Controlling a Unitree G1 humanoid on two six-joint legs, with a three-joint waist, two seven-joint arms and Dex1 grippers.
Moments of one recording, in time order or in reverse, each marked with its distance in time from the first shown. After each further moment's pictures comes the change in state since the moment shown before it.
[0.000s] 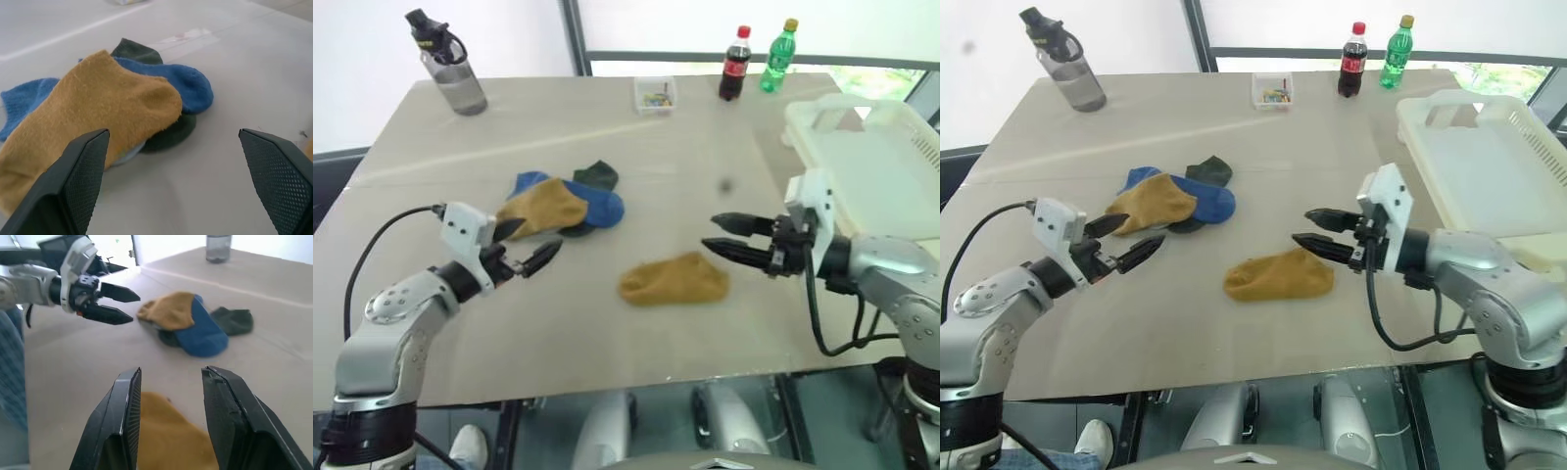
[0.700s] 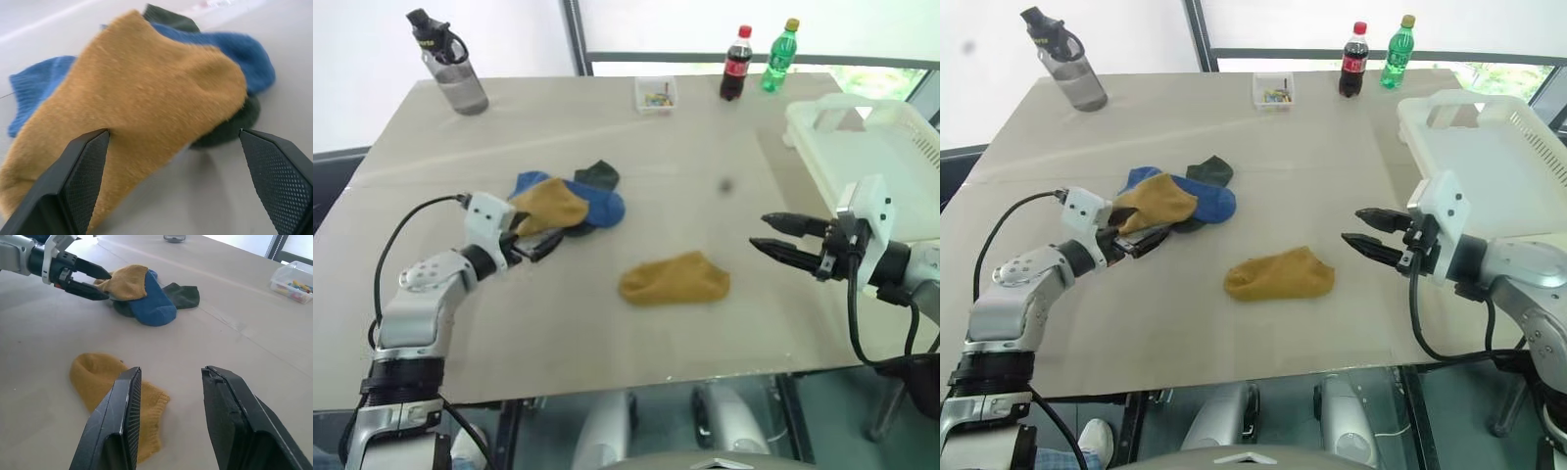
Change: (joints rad) left arm -0.148 -0.008 -0.136 0.279 0.192 -0.167 -0.051; right arm 0.122 -0.141 -0.103 -0.005 -0.006 -0.089 0.005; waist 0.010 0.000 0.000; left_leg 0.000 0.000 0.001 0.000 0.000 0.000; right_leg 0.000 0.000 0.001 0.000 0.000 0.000
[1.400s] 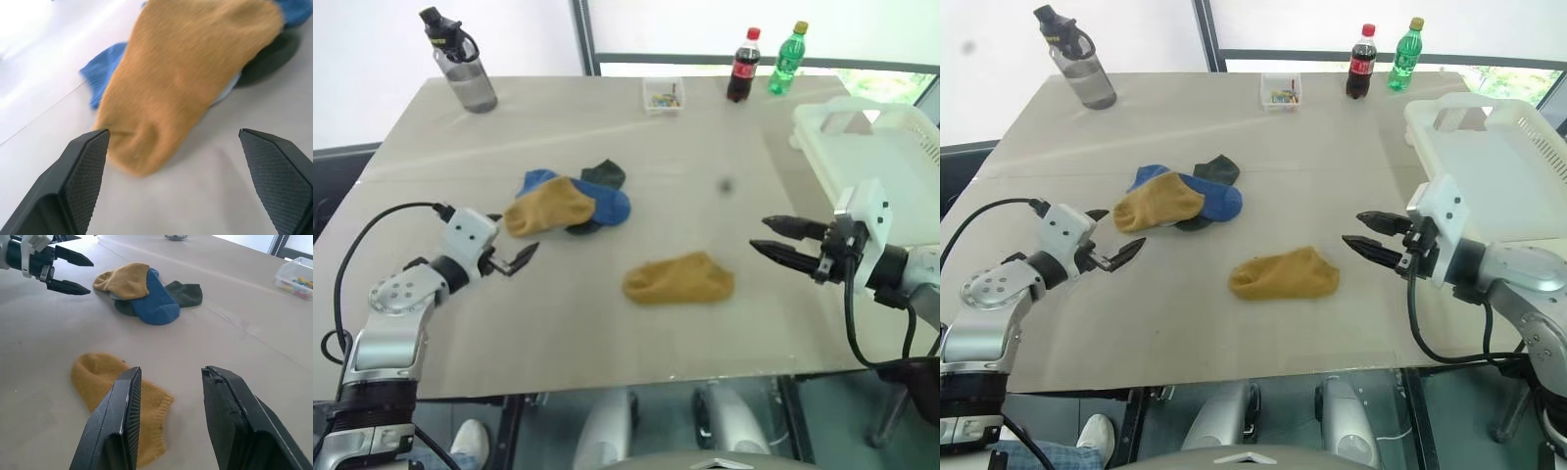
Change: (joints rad) left arm 0.098 0.080 0.064 0.053 0.135 -0.228 0.042; right arm 0.018 0.001 0.011 0.000 0.012 0.000 -0.025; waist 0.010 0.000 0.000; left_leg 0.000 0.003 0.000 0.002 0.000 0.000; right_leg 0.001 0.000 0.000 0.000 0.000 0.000
